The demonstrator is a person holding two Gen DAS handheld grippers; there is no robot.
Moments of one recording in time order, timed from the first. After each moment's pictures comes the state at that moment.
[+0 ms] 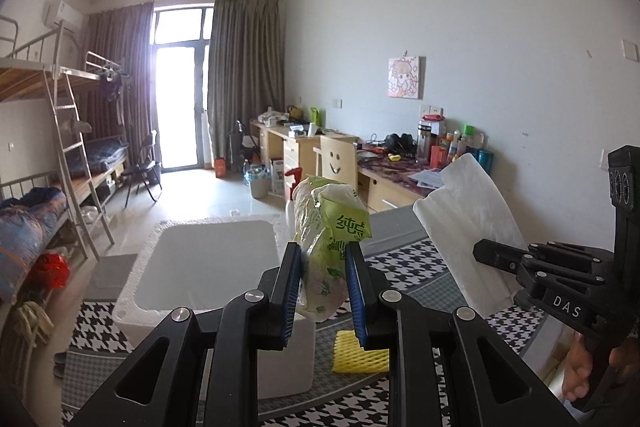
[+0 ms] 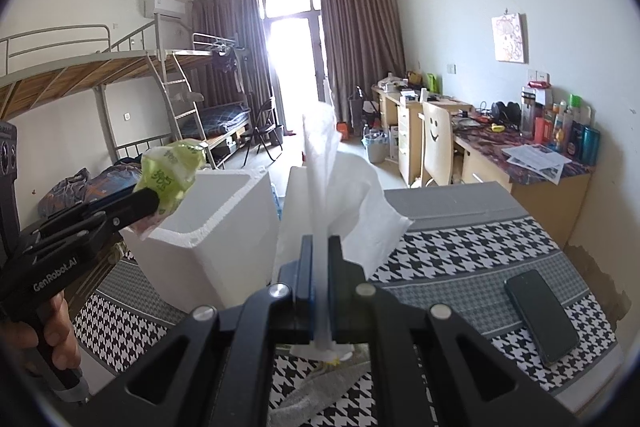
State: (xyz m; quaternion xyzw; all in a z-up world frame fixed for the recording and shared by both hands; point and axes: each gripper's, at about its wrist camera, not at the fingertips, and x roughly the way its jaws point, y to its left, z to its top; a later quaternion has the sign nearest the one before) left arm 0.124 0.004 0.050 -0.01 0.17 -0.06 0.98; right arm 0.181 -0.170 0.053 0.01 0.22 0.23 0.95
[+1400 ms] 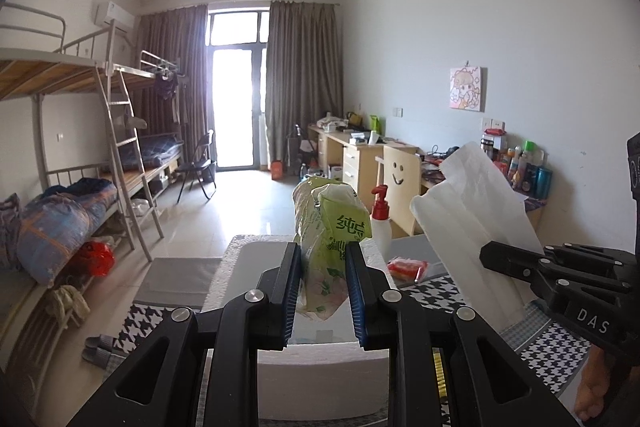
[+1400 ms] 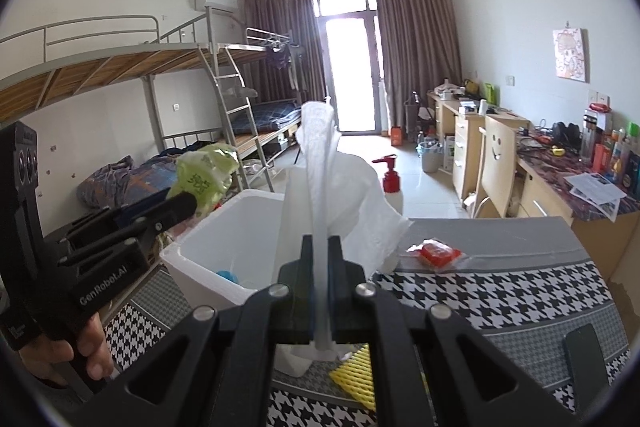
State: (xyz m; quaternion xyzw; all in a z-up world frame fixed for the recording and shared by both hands) left arm 0.147 0.042 0.055 -0.02 0.16 0.05 0.99; right arm 0.210 -0.109 0.071 -0.01 0.21 0.34 0.92
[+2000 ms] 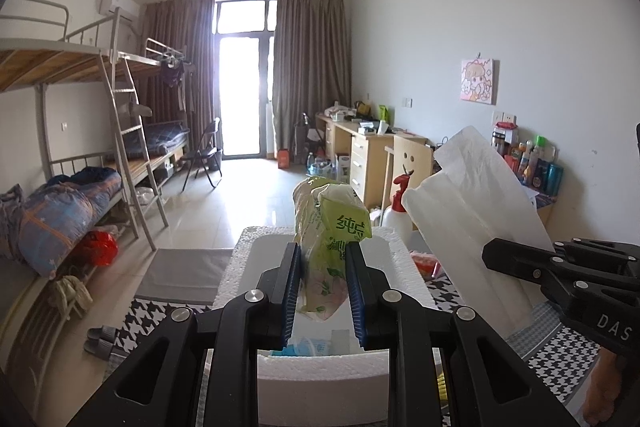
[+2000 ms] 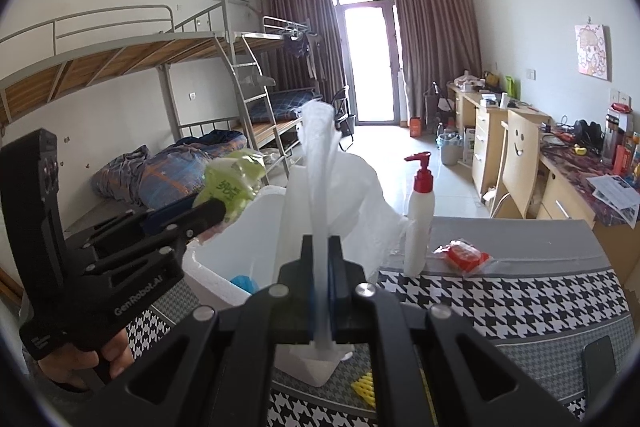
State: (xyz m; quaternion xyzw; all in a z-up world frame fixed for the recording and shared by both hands) left arm 0.169 0.057 0.045 -0.02 0.18 0.06 0.98; right arm 0.225 -0.083 0.073 -0.02 0.23 0.36 0.90
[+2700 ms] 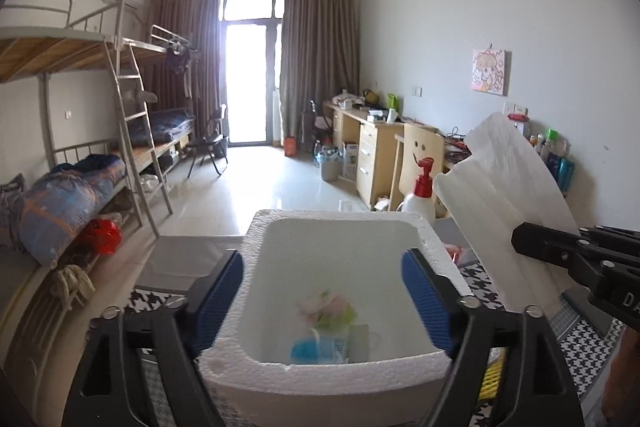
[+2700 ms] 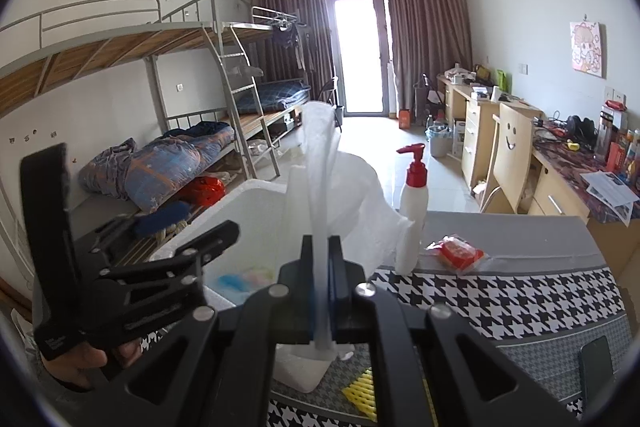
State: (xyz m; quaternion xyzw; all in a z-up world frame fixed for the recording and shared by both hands) left arm 0.178 0.073 0.033 -0.03 0.20 0.07 0.98; right arm 0.237 -0.073 0.069 -0.02 0.25 0.34 0.91
